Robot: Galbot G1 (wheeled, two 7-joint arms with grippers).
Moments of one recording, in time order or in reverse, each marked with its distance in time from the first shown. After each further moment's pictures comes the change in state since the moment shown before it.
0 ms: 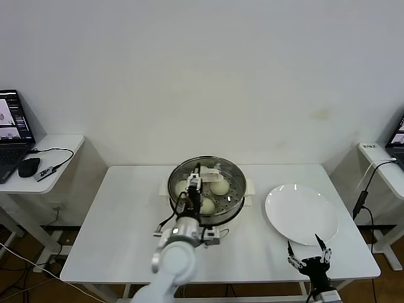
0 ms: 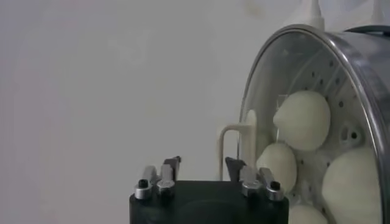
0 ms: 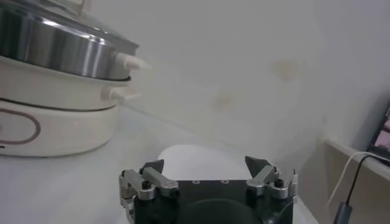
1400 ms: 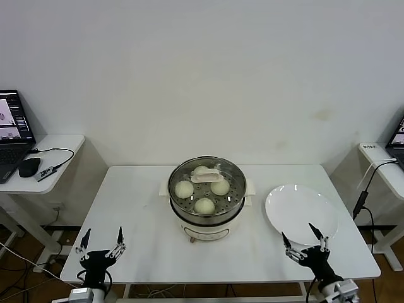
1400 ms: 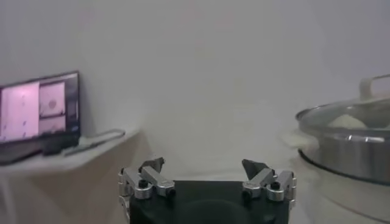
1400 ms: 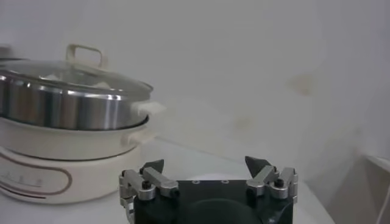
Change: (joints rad) left arm 0.646 0.112 -0.579 -0.137 -1.579 -0.483 -0.488; right arm -0.106 -0.412 -0.176 0.146 0.449 -0.108 0.139
